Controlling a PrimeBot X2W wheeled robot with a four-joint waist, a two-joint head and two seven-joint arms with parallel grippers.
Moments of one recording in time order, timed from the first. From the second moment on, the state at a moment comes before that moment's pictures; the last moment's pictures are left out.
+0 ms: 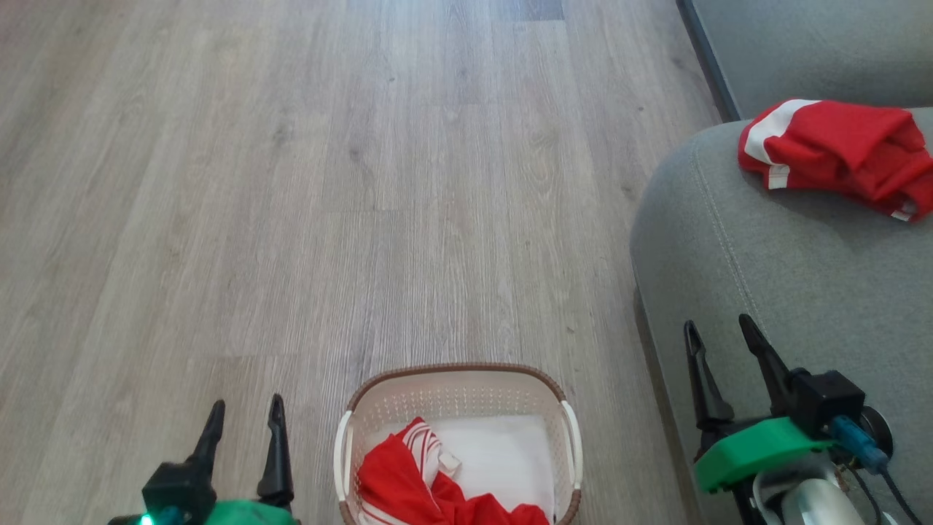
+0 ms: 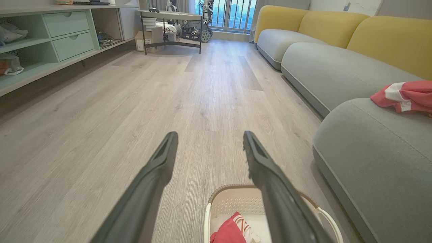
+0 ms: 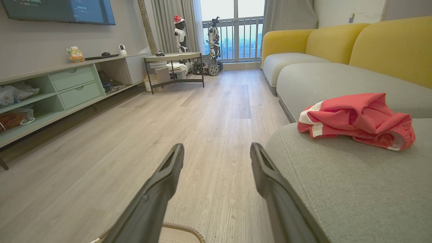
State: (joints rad) left arm 0.16 0.12 -0.19 0.15 -0.26 0.14 -0.25; right arm -0.01 -0.05 0.02 0.24 0.14 0.13 -0.26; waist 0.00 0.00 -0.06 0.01
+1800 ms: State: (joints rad) left arm -0.81 0.09 -0.53 1.20 0.00 0.09 -0.11; right arm -0.39 -0.05 -0.01 0.11 0.19 0.13 -0.26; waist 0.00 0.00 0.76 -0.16
